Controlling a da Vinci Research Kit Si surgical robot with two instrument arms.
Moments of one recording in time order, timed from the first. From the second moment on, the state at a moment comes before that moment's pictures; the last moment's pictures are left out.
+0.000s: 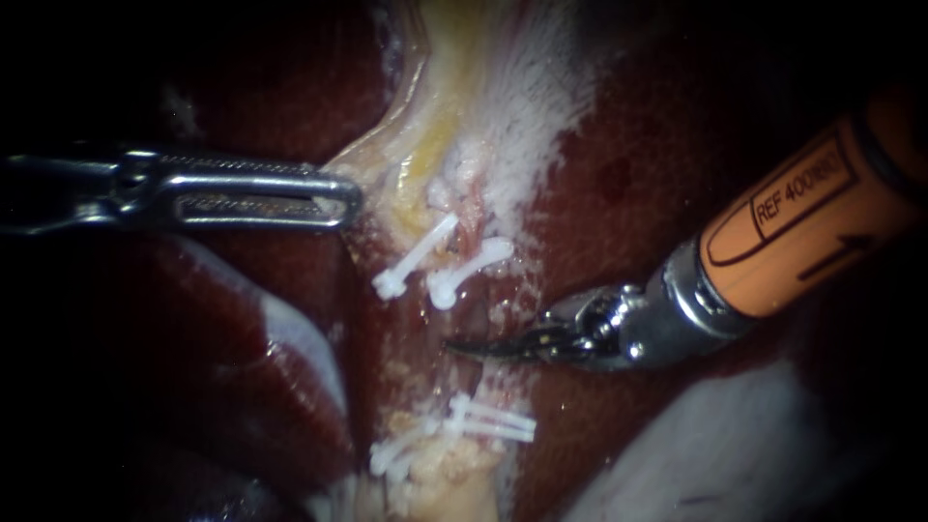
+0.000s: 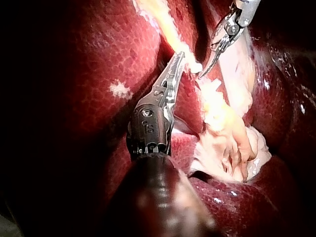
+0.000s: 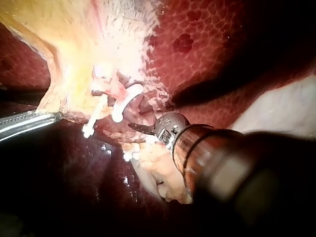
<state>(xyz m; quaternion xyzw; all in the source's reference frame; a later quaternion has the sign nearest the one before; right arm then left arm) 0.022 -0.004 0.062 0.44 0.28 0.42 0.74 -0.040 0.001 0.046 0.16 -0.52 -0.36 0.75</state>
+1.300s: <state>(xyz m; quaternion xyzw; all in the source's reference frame) 0.022 -0.004 0.062 0.45 0.27 0.43 0.73 -0.040 0.001 0.046 0.16 -0.52 -0.36 0.75</state>
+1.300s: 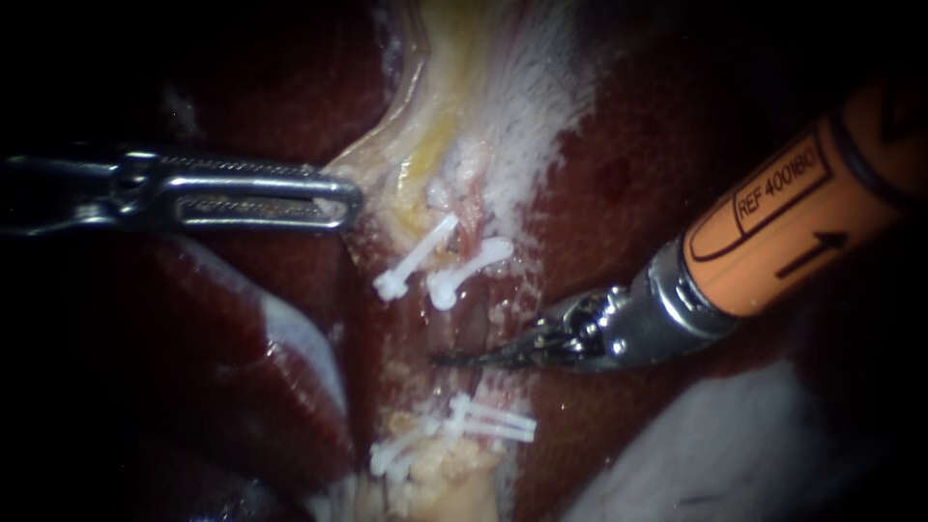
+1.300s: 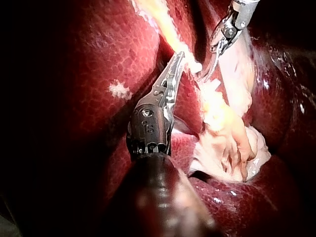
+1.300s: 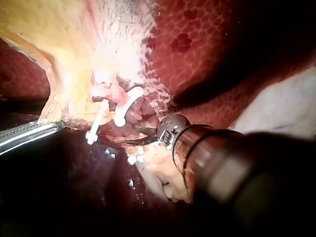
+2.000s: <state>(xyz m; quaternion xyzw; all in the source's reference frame) 0.016 -0.001 0.063 0.33 0.38 0.28 0.82 -0.040 0.001 0.048 0.16 -0.52 -0.36 0.75</state>
